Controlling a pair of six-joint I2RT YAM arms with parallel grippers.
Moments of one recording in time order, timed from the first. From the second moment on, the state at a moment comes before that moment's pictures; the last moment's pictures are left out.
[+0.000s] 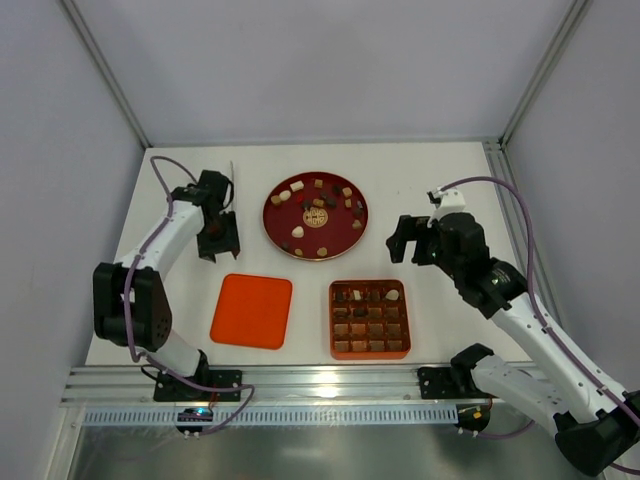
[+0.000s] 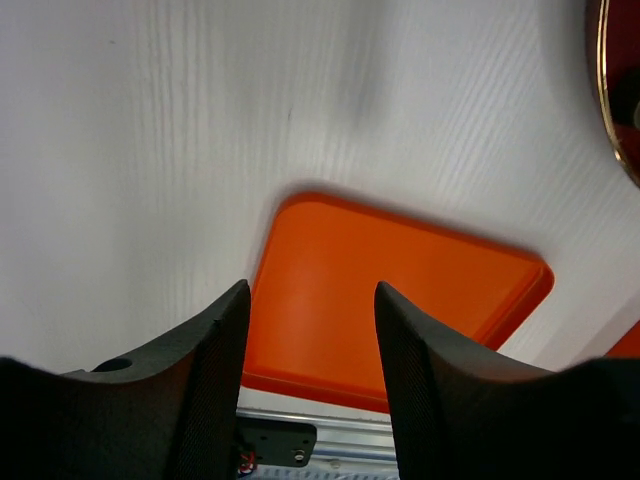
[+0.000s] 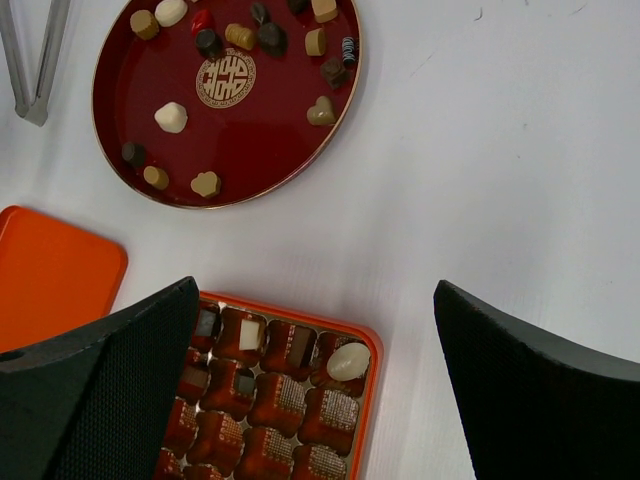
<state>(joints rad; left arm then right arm) -0.16 1.58 1.27 -0.98 -0.08 -0.35 0.50 0.85 0.86 -0.49 0.15 0.34</state>
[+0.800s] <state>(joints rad) -0.74 1.62 1.12 -0.87 -0.03 -0.61 0.50 0.84 0.81 -0.49 0.10 0.37</state>
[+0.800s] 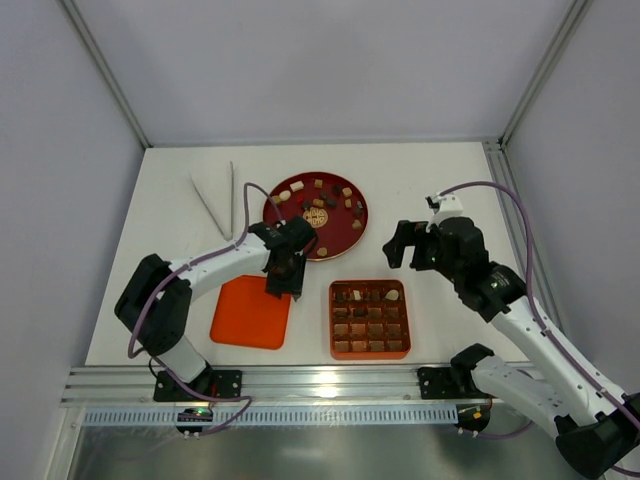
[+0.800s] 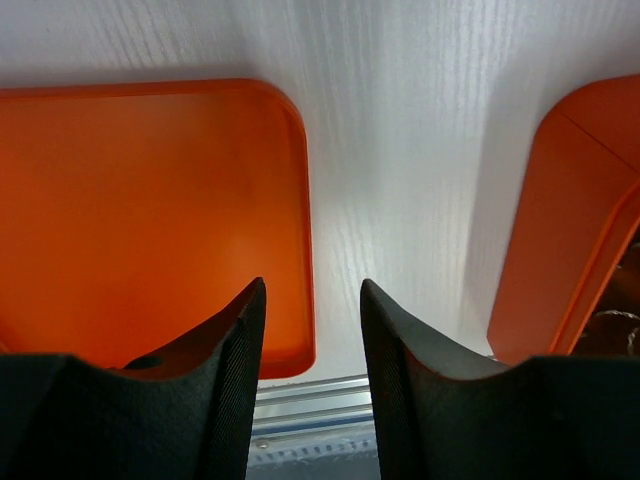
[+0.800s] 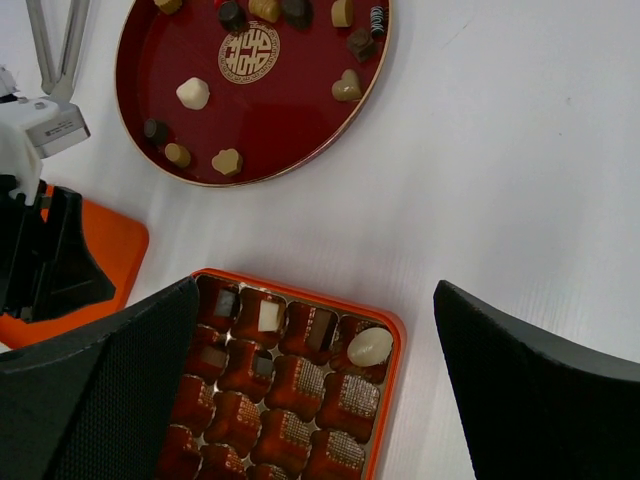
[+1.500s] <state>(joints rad) -0.74 1.76 1.08 -0.78 -0.05 -0.60 0.62 0.83 0.73 -0.35 -0.09 0.56</state>
